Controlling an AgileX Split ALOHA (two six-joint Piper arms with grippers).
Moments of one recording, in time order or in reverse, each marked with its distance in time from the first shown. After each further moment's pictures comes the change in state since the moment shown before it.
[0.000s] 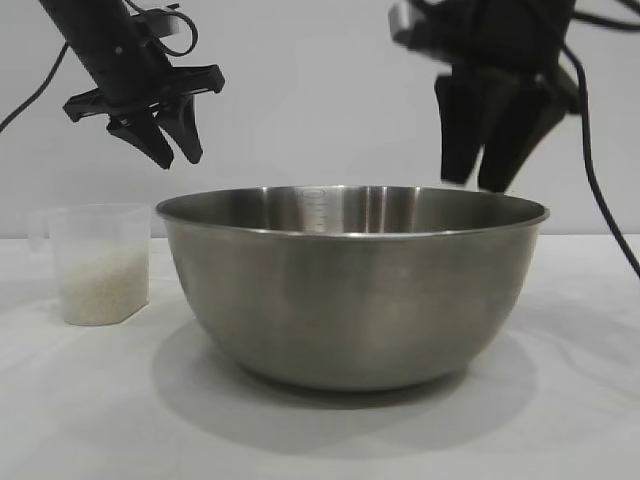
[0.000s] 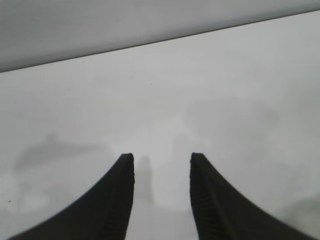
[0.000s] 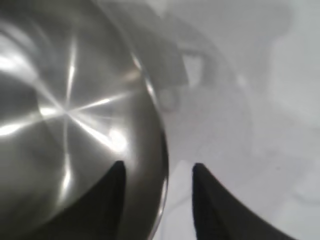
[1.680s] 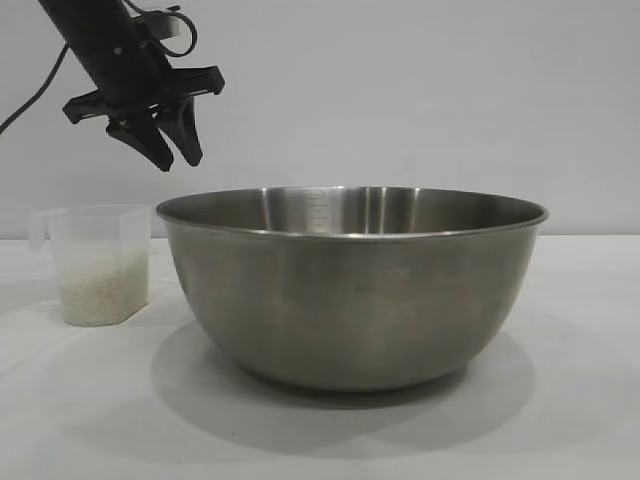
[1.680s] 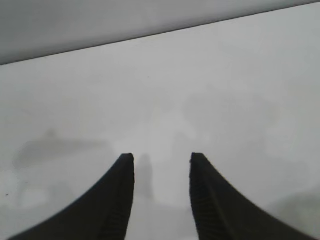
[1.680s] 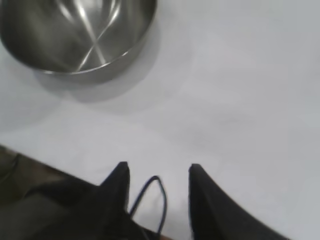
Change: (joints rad) left arm 0.000 0.000 0.000 0.005 0.020 0.000; right arm 0.000 -1.644 0.882 -0.322 0.144 0.400
